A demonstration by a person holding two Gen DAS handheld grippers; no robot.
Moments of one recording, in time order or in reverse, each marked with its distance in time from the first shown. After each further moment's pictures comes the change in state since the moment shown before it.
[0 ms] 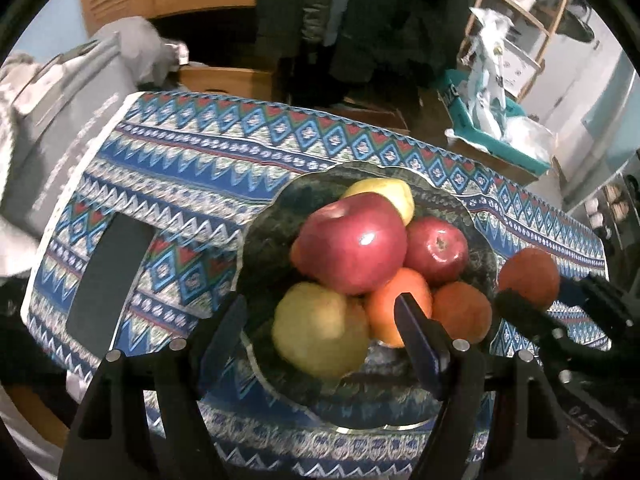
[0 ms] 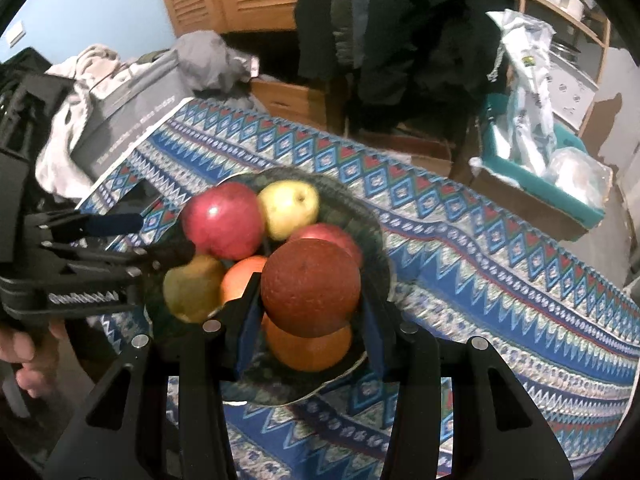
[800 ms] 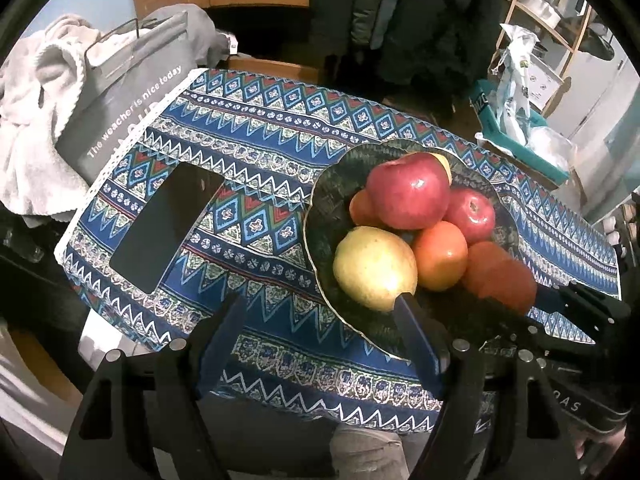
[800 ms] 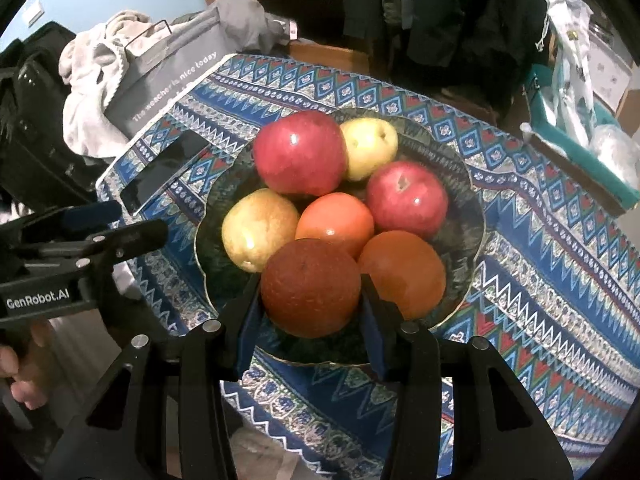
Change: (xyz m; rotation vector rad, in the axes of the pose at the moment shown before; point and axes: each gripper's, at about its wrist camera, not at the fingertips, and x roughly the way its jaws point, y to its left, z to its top) left arm -0.032 0.029 -0.048 -0.077 -0.019 0.081; right arm 0.017 0.042 -0.026 -0.006 0.112 0.116
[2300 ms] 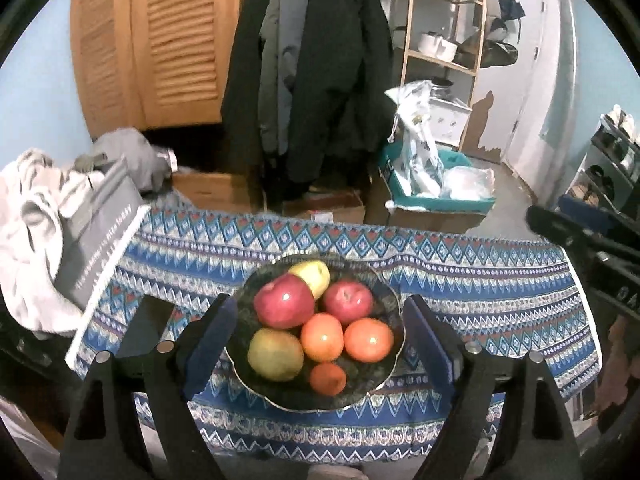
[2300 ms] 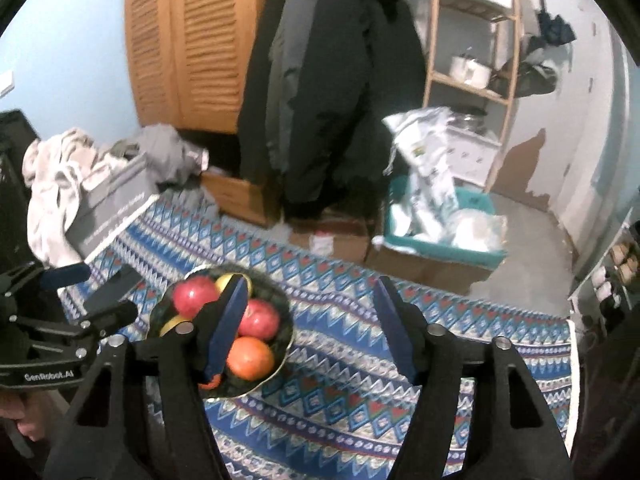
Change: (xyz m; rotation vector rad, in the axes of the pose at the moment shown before) left arm -0.115 -0.103 0.021 0.225 -0.304 -0.103; right arm -0.195 -0.044 0.014 0.072 -0.422 -0.341
